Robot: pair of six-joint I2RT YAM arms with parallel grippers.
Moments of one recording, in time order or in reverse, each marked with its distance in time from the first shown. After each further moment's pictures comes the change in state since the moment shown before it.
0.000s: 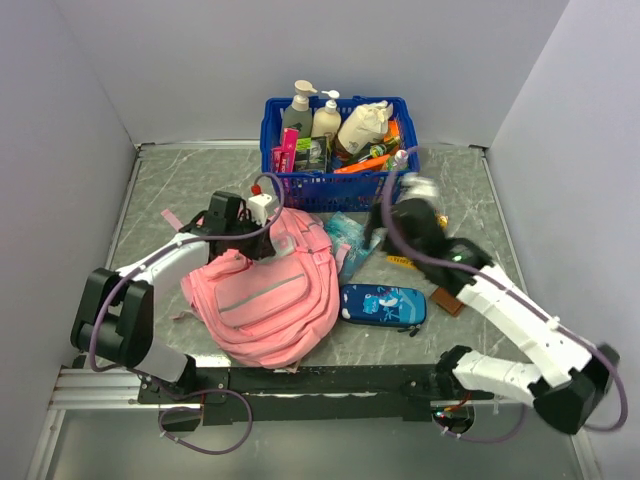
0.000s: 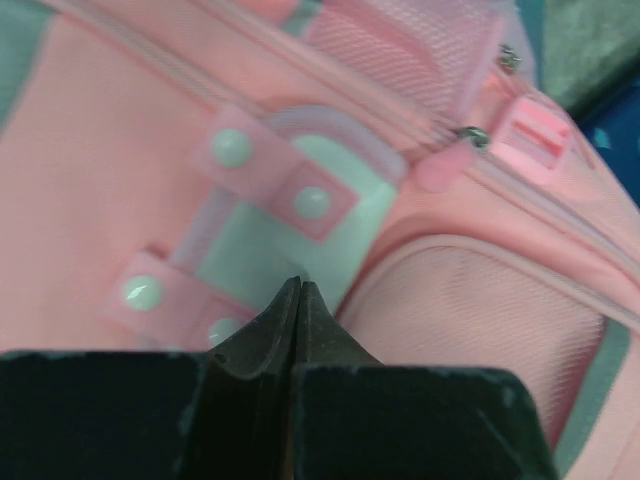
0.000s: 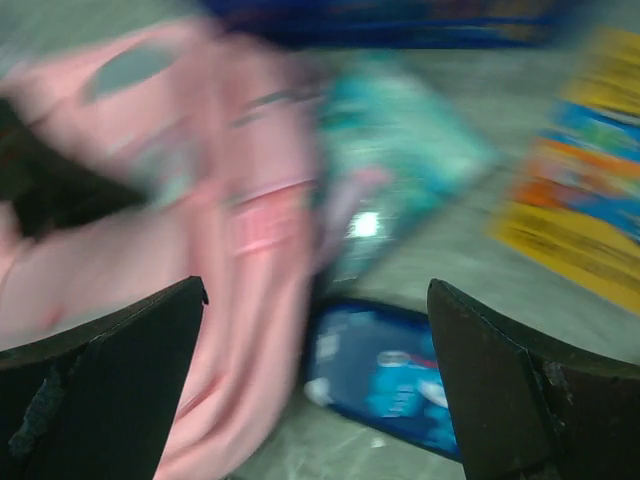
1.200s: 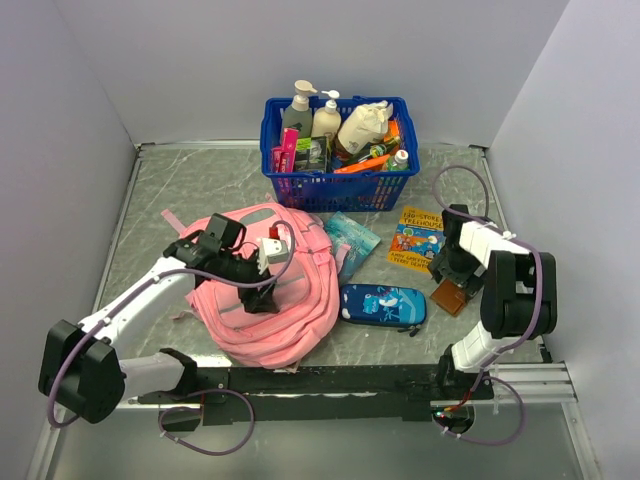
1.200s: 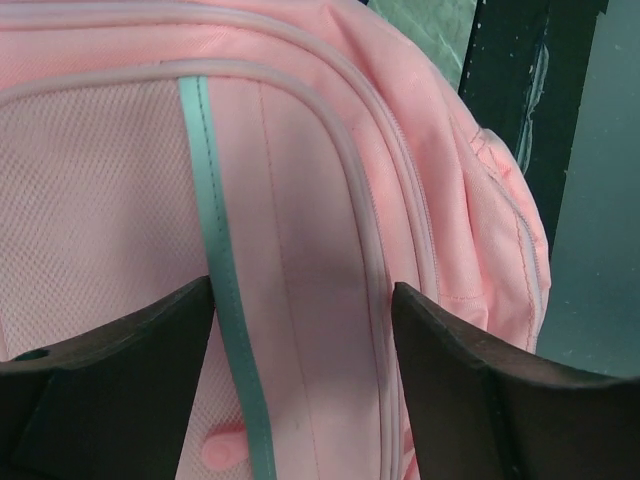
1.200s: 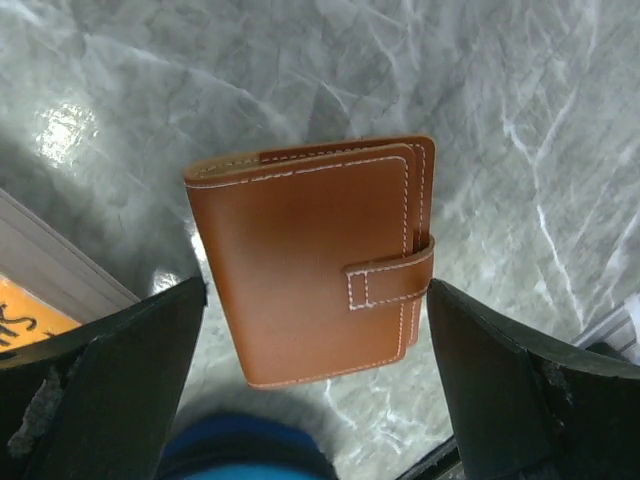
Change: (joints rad) left arm -0.102 -0.291 -0.045 -0.481 0.290 0.475; right arm -0.869 0.498 -0.163 -0.283 0.032 0.248
